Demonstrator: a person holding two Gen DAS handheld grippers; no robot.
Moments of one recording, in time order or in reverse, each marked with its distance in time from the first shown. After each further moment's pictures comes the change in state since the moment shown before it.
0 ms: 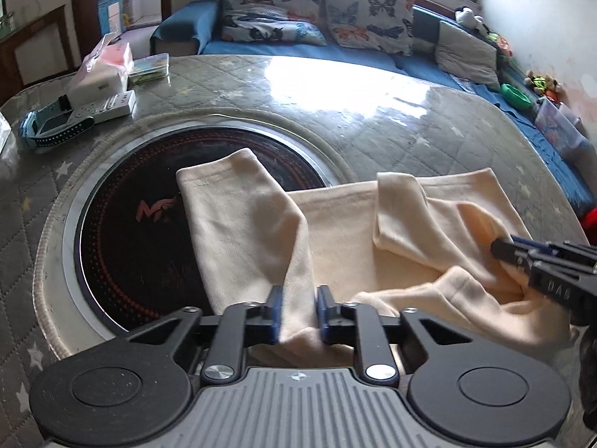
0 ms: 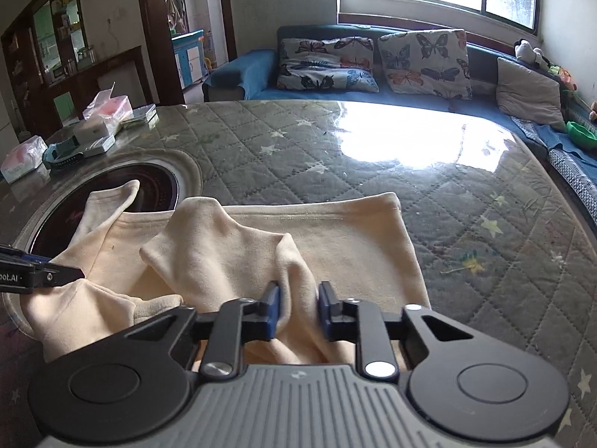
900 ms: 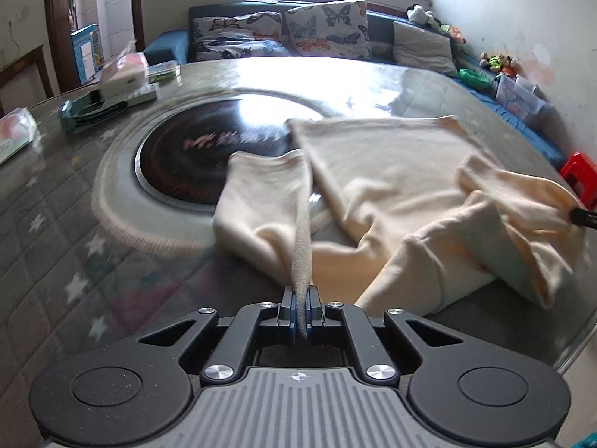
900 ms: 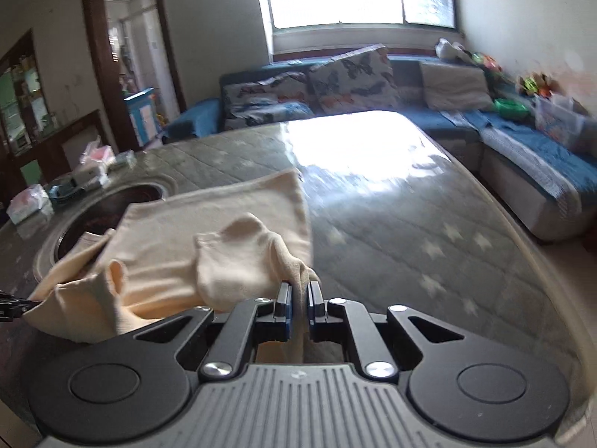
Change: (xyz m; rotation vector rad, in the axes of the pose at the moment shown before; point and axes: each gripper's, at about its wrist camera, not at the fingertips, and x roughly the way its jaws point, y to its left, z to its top) left arm -0.072 0.045 -0.119 0.125 -0.058 -0.027; right arm -0.154 -0.047 -0.124 0.218 -0.093 -0.120
